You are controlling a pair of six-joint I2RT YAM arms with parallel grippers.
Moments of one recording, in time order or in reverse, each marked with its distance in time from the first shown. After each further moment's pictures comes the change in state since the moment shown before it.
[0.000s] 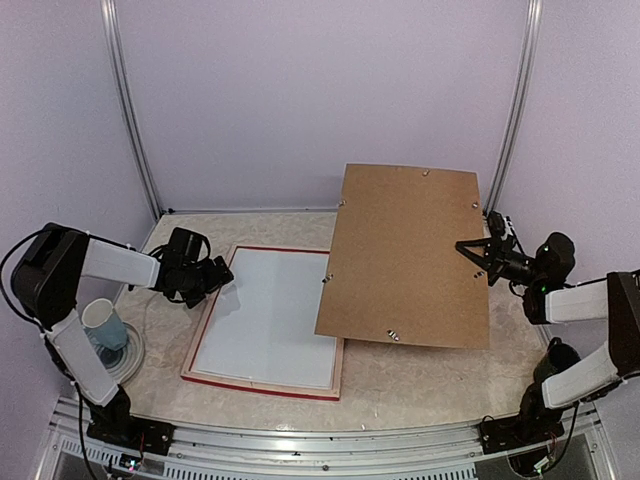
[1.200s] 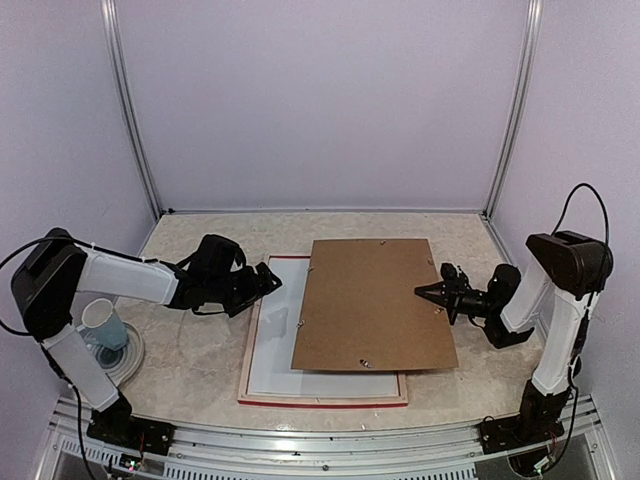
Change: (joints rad) left arm -0.285 -0.032 -0.011 0.121 0.128 -0.115; right arm 0.204 0.620 -0.035 0.383 0.097 0.142
